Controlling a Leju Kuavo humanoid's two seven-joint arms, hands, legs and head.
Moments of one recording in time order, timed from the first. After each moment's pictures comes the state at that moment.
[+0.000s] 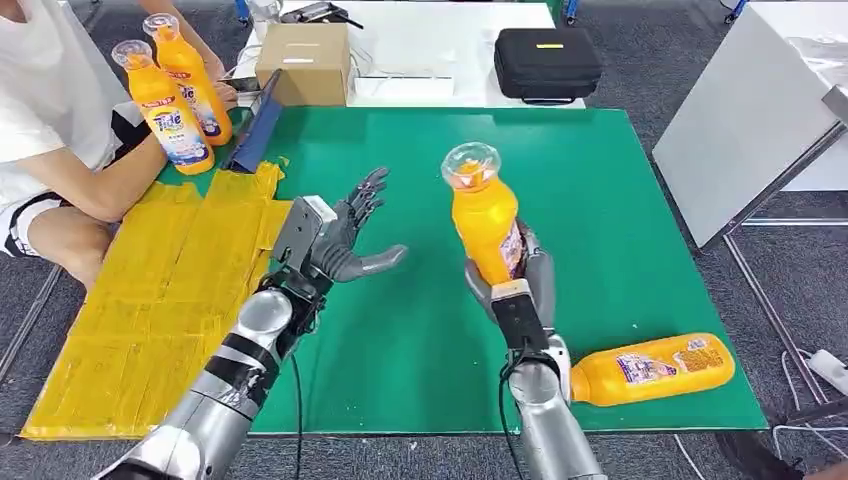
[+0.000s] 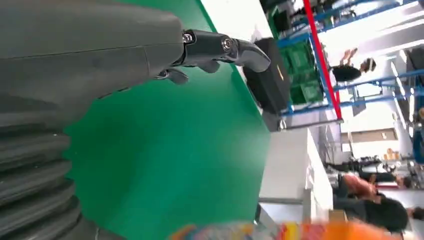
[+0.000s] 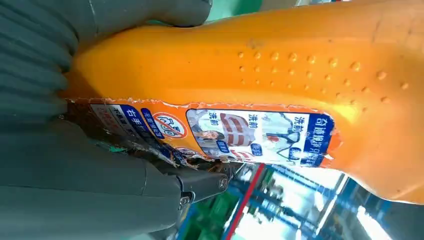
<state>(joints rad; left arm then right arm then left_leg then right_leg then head) -0.53 -0.18 -0.33 -1.03 -0.10 -0.11 -0.32 -0.27 0.25 0.14 -1.16 0.43 -0.37 -0.50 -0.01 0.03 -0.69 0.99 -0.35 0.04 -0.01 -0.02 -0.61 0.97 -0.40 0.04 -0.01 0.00</state>
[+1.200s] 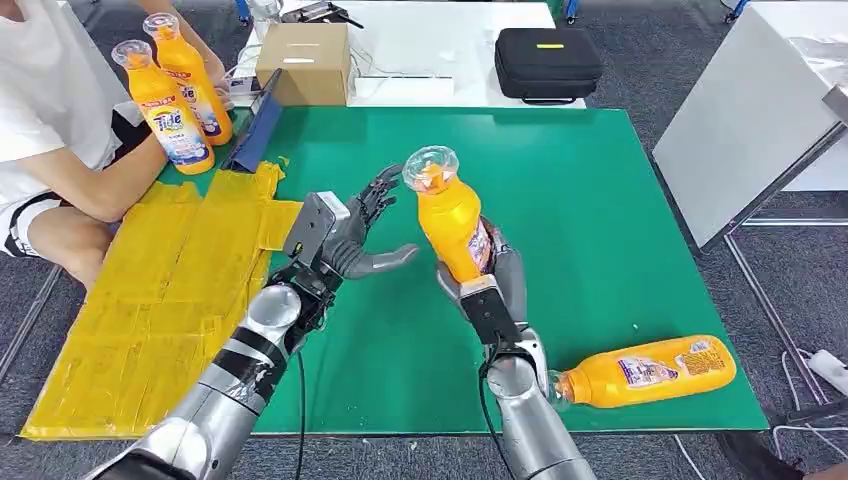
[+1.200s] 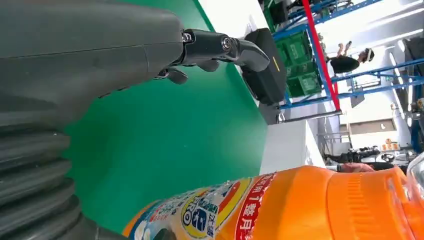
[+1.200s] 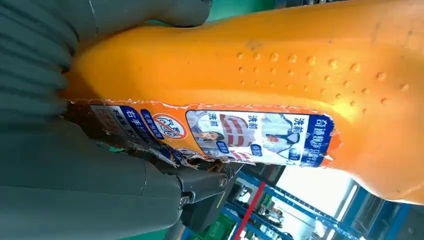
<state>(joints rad) -0.56 -0.19 -0.35 -1.00 -0.10 -0.11 -0.32 -0.31 0.27 0.18 -1.06 0.43 -0.37 -0.51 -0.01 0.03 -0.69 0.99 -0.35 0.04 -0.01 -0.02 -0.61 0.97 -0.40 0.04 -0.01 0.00</state>
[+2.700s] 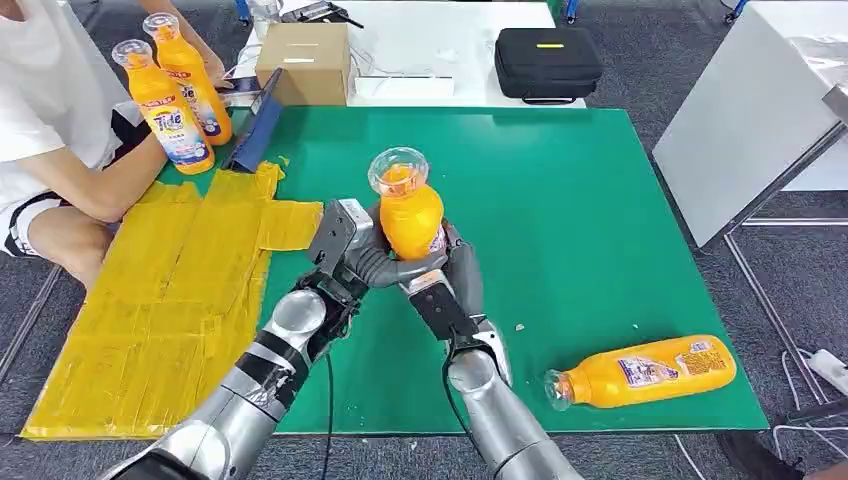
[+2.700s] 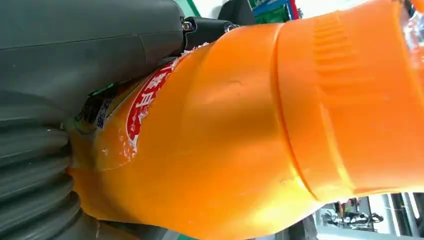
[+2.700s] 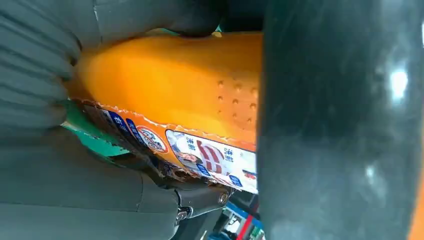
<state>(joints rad) -0.56 -0.25 -0.42 -0.97 -0.08 -0.15 -0.40 -0.40 0.34 0.30 -0.89 0.42 -0.37 -0.51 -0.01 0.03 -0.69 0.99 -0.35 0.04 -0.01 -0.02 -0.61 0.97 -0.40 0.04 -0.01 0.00</state>
